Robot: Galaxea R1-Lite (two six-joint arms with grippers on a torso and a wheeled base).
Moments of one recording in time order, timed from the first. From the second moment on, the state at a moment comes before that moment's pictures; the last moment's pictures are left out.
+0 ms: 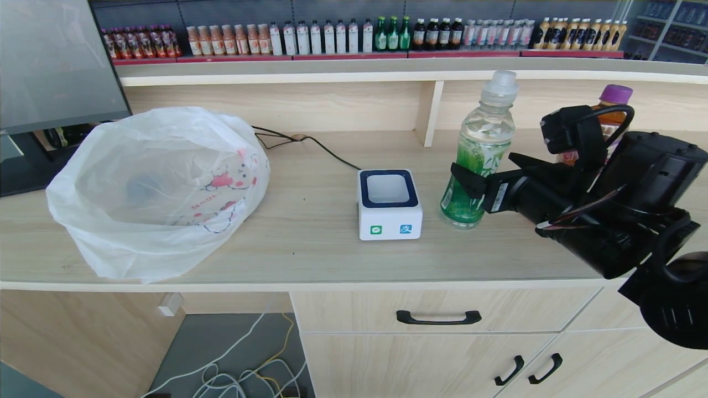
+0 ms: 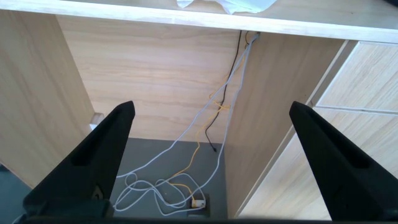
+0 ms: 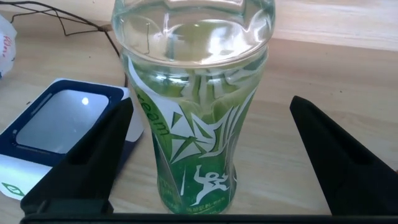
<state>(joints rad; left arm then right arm) 0.00 0.00 0.00 0.00 0.00 -0.01 0.44 1.71 -0.79 -1.03 -0.18 -0.08</state>
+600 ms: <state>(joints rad) 0.00 0.00 0.00 0.00 0.00 -0.01 0.44 1.75 -0.85 -1.03 -0.21 -0.10</state>
